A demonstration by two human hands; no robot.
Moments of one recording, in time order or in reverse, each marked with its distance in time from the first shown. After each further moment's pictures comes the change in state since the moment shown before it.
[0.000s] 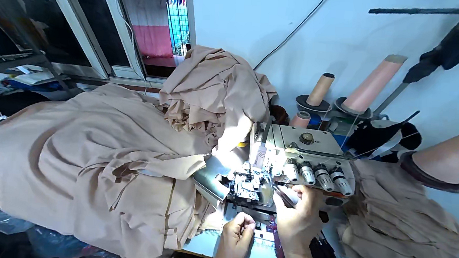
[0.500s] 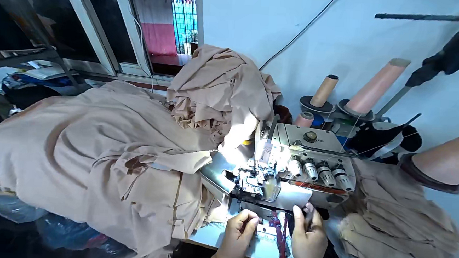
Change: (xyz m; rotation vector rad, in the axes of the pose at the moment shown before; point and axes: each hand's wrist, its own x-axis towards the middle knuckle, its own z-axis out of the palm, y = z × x) left_hand -0.007 0.007 -0.003 -0.132 -0.033 0.073; right_hand -0.044 0.032 -0.029 0.284 -0.154 0.353
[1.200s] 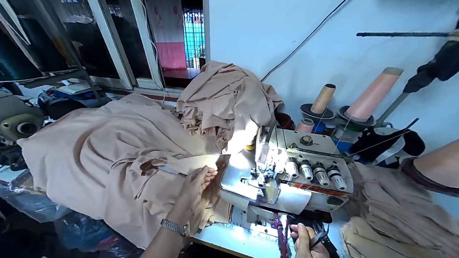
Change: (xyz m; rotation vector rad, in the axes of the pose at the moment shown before) left_hand 0.075 0.052 -0.122 -0.008 0.355 -0.374; right_hand -0.025 0.023 -0.012 0.351 -0.065 0.061
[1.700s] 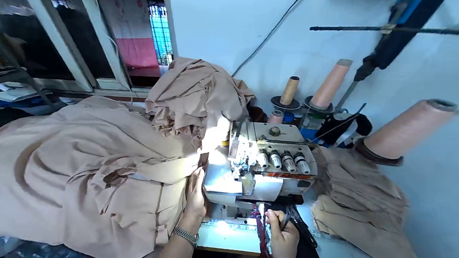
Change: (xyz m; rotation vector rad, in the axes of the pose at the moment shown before) left_hand -0.009 -0.045 0.079 -0.253 0.121 0.064; right_hand 0.003 0.010 0.002 -0.022 -0.036 -0.102
